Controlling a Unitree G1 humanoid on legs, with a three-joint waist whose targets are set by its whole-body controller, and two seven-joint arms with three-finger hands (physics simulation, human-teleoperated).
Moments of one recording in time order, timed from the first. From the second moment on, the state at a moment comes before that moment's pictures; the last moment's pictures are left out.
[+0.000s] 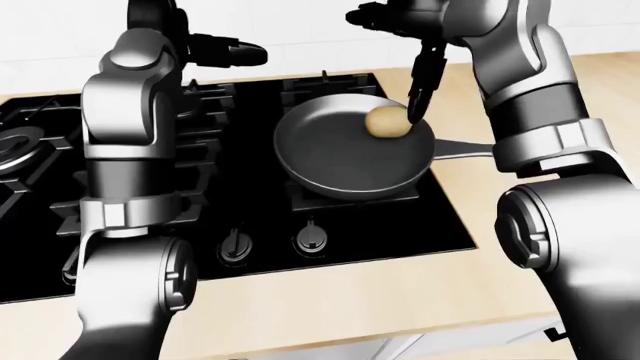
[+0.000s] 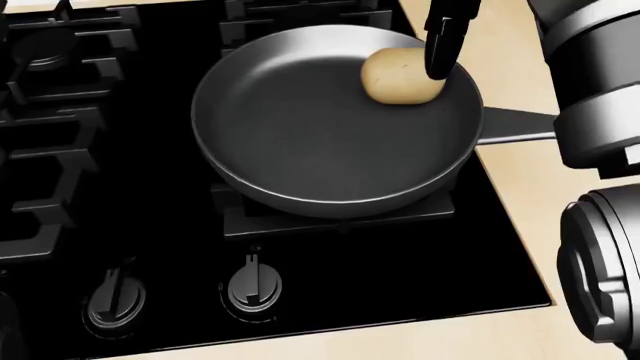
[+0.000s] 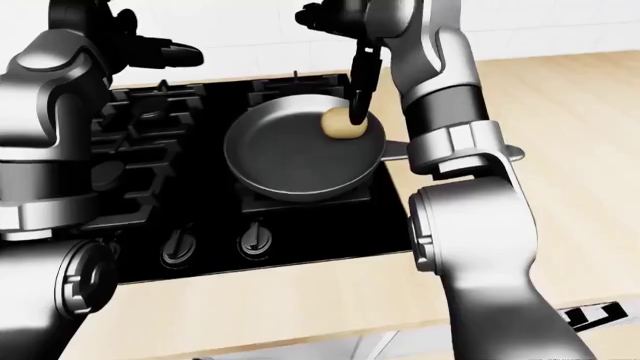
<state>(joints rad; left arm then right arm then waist) -1.24 0.40 0.15 0.41 -0.03 0.70 0.01 -1.54 -0.38 0.04 0.96 -0.83 -0.07 0.87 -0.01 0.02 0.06</state>
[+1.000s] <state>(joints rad) -1.25 0.40 0.15 0.42 -0.03 0.71 0.01 -1.38 -0.24 0.02 0.79 -0.94 0.05 1.09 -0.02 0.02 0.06</state>
